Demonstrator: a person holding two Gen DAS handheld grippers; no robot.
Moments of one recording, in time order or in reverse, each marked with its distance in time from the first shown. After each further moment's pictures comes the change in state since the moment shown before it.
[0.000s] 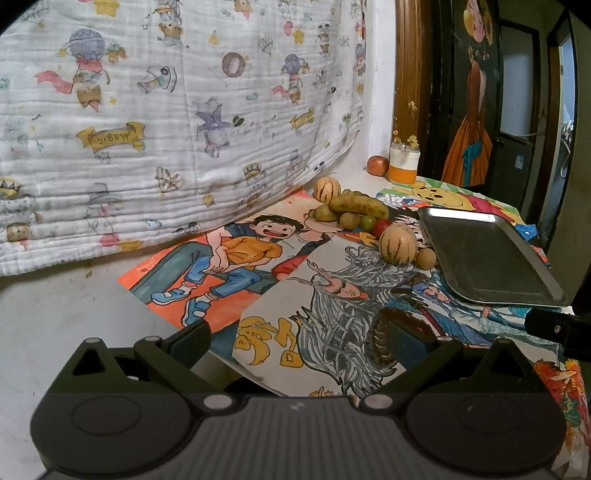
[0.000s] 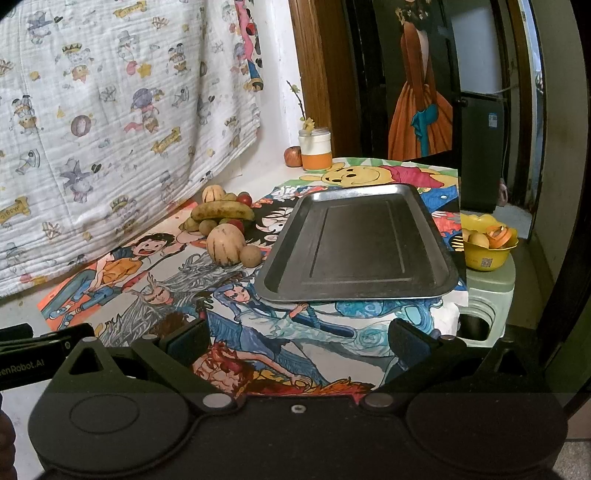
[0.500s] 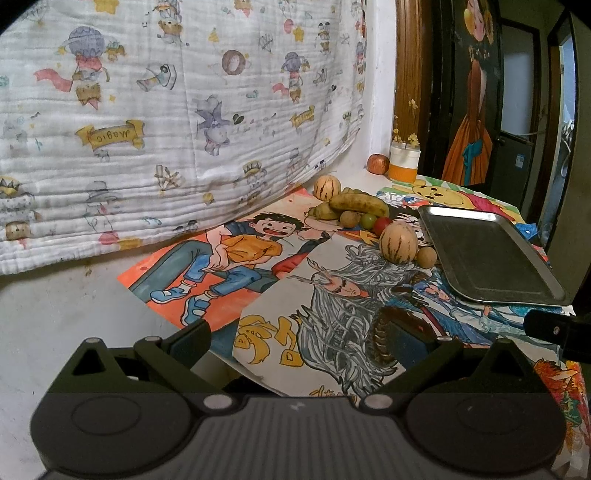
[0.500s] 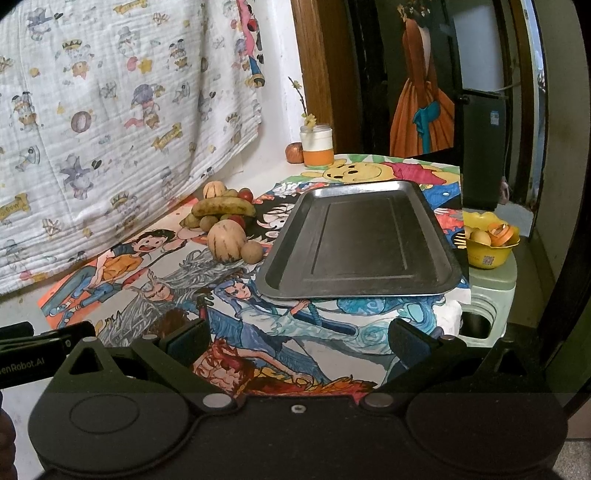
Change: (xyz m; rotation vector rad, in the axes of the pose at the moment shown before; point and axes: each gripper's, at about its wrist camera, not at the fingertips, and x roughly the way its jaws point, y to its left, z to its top) left arm 0.001 0.006 -0.011 0.000 0.003 0.000; right arm 0.002 0.001 0.001 -0.001 0.008 0.001
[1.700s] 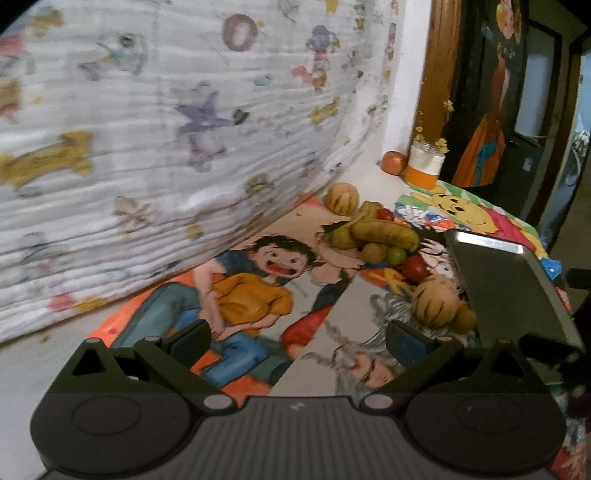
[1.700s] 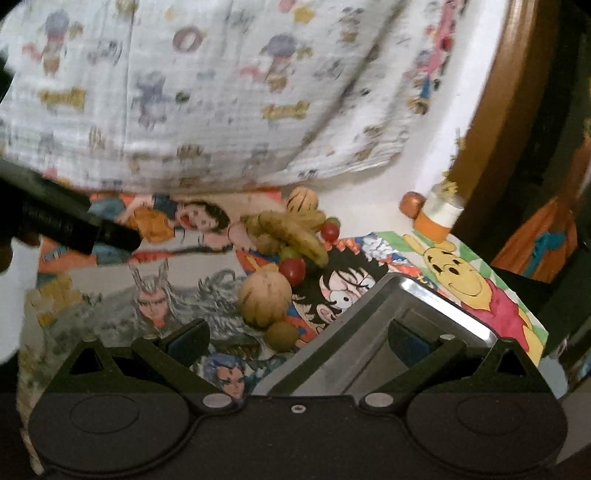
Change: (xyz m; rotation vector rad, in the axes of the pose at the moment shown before) left arm 0.096 0.028 0.088 -0.063 0.113 -0.070; right arm 0.106 0.040 0.095 -0.645 0.065 0.219
